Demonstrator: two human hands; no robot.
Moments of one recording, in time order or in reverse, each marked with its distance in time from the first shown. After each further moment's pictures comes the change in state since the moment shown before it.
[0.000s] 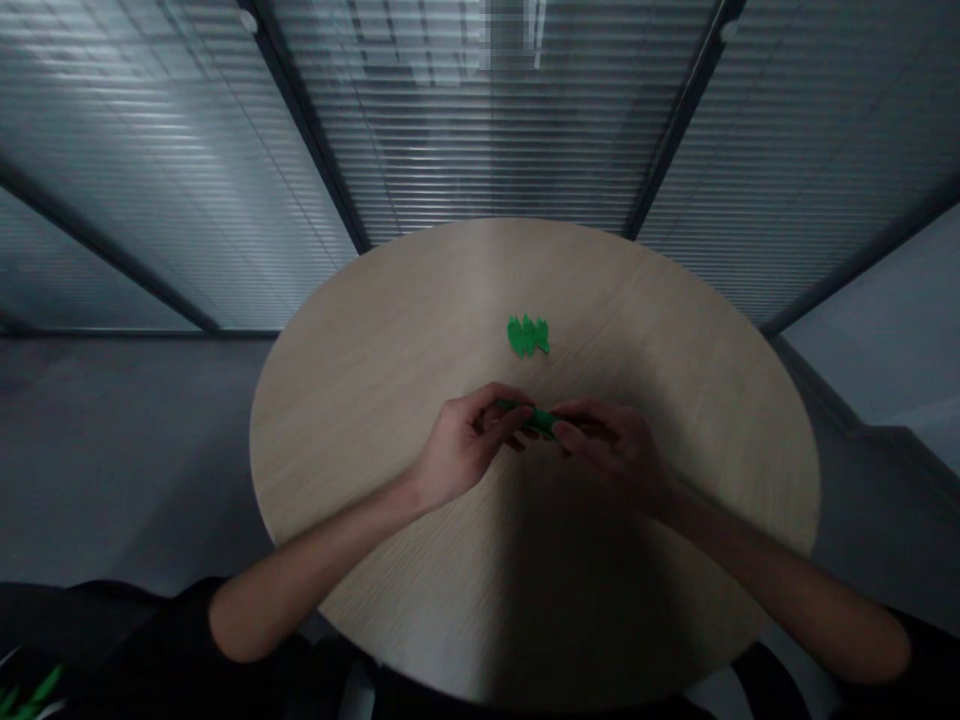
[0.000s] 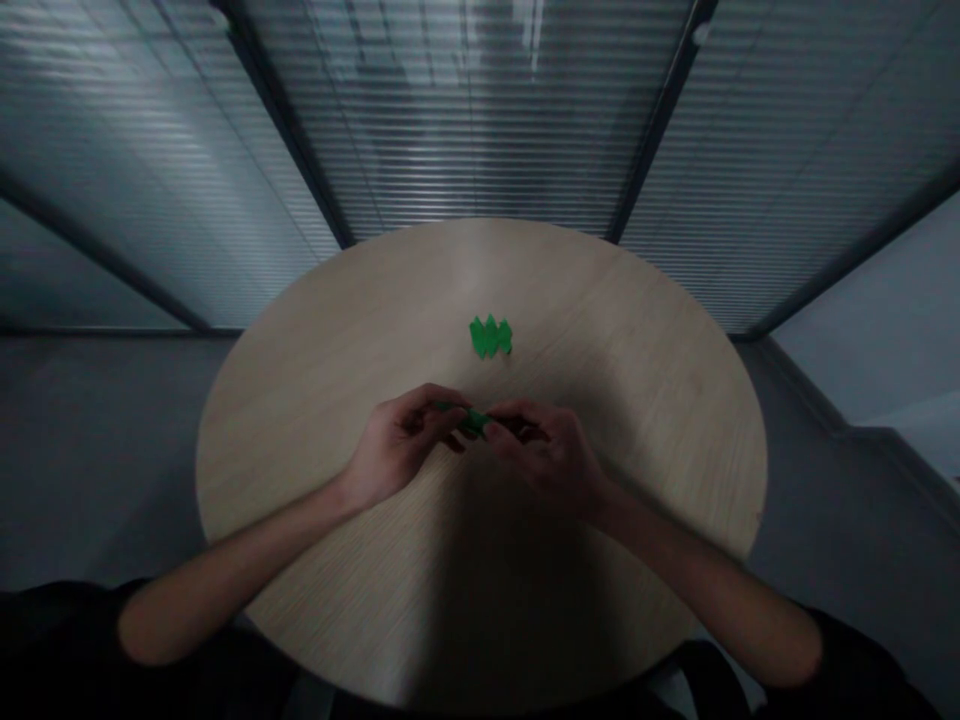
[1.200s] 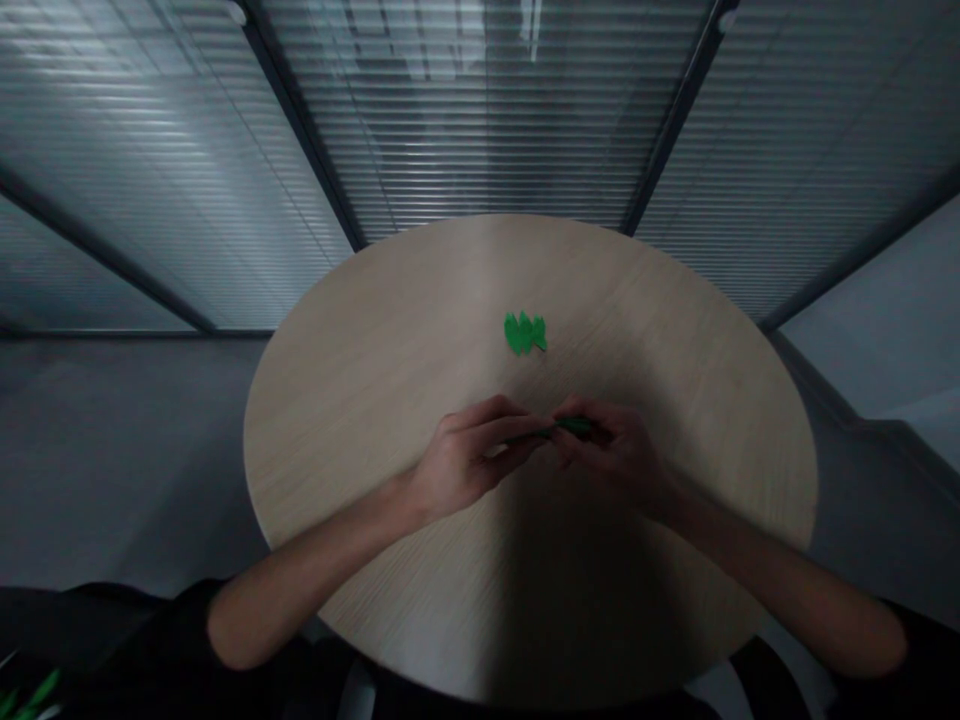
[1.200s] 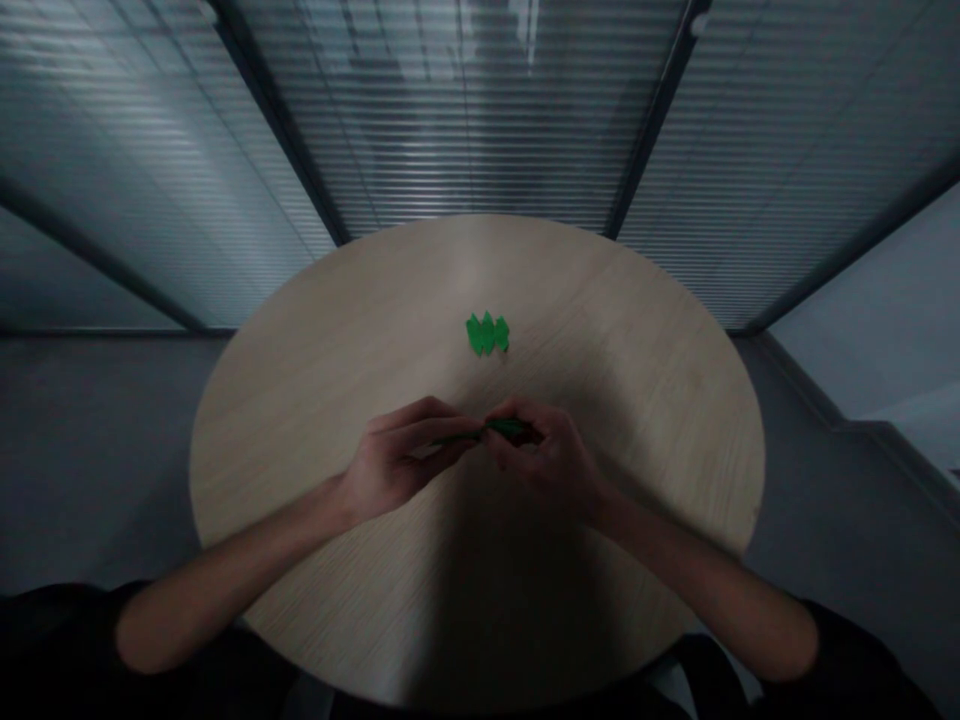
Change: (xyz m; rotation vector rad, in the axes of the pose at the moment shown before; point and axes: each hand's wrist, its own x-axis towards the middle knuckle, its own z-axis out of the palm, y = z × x) left_hand -0.010 -0.008 -0.006 0.563 -0.062 0.610; right_hand -0.002 -0.004 0.002 0.115 -0.049 0.082
